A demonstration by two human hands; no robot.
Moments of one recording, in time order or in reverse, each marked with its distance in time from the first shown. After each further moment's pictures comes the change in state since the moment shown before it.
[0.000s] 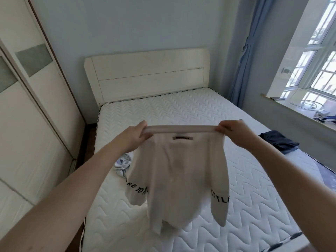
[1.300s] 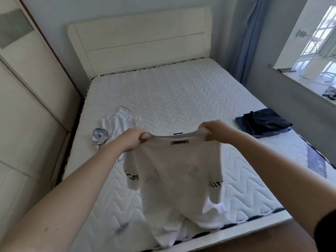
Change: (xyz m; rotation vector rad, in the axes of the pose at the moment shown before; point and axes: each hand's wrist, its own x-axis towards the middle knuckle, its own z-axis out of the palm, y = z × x) left_hand 0.079 0.181 0.184 0.083 -0.272 -0.227; right_hand 0.000 0.262 -0.002 -0.132 -0.455 -0.058
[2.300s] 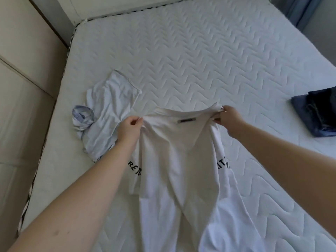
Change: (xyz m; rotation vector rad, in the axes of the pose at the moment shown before) left_hand 0.276 -0.172 0.184 -0.850 0.462 -0.639; right_hand 0.321 0.126 0.199 1.008 0.105 0.660
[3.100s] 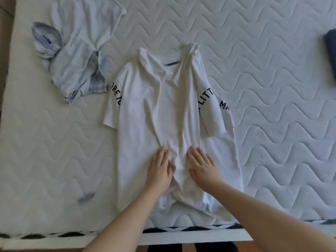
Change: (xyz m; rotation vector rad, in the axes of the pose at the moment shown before) left_hand -0.257 -0.248 0.140 0.773 -0.490 0.217; right_hand -0.166 0.343 0.044 -1.041 -0.466 -0.478
